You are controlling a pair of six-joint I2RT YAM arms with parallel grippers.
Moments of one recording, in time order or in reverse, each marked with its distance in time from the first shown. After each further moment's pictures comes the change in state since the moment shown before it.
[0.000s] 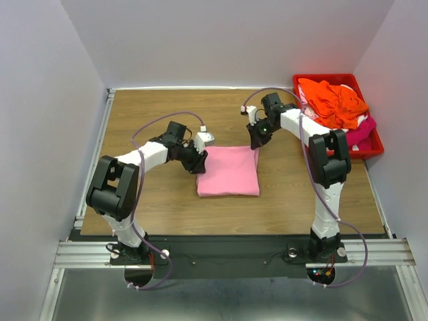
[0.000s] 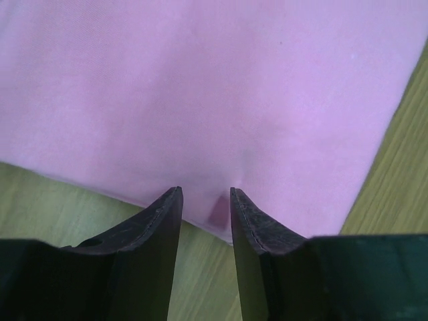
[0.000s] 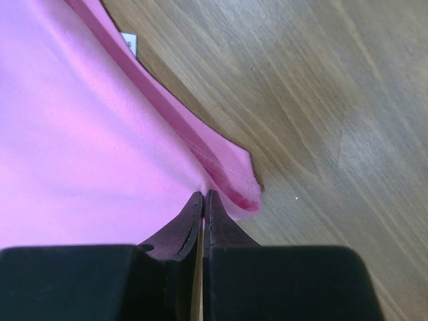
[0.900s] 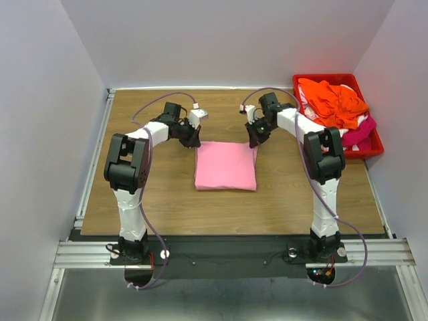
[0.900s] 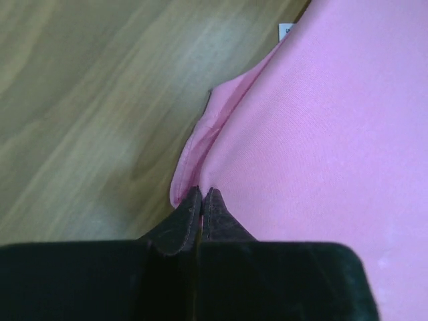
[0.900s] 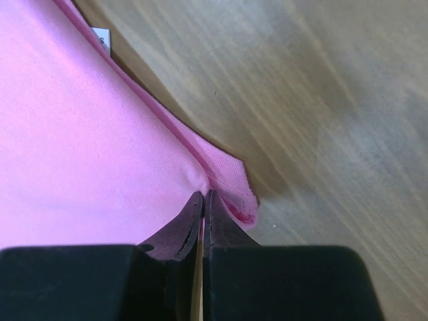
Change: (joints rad) left arm 0.127 0.328 0.380 0.034 -0.008 -0.038; right arm 0.000 0.094 0.063 0.013 0.040 0.029
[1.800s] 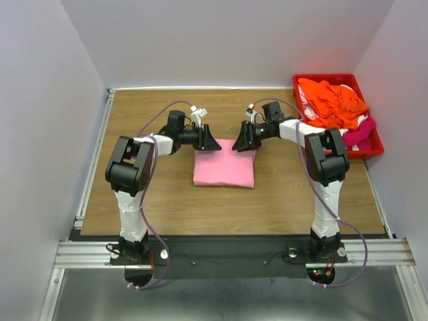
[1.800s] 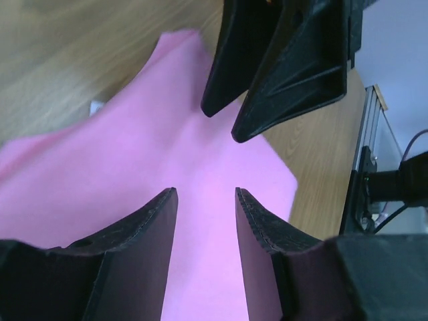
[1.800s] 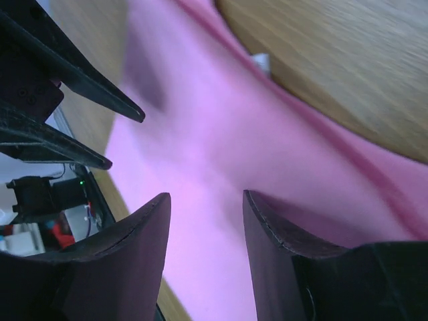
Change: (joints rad) left arm -0.049 -0.076 -0.204 0.528 0.293 -0.754; right arm -0.010 -0.102 -0.246 0.427 -0.424 0.690
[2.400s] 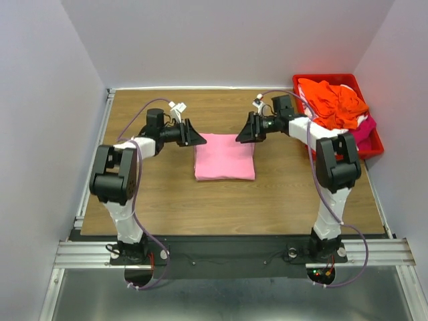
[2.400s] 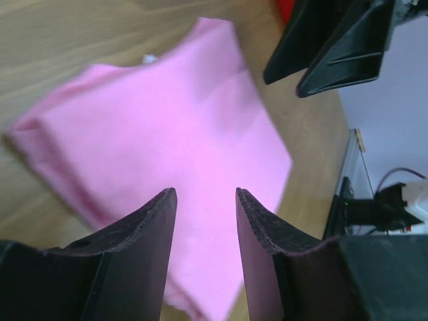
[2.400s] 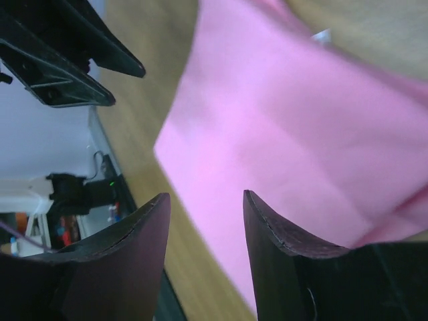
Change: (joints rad) left arm 0.174 -0.031 -0.077 0.036 0.055 -0.099; right arm -0.052 -0.002 0.013 0.039 -0.063 0.055
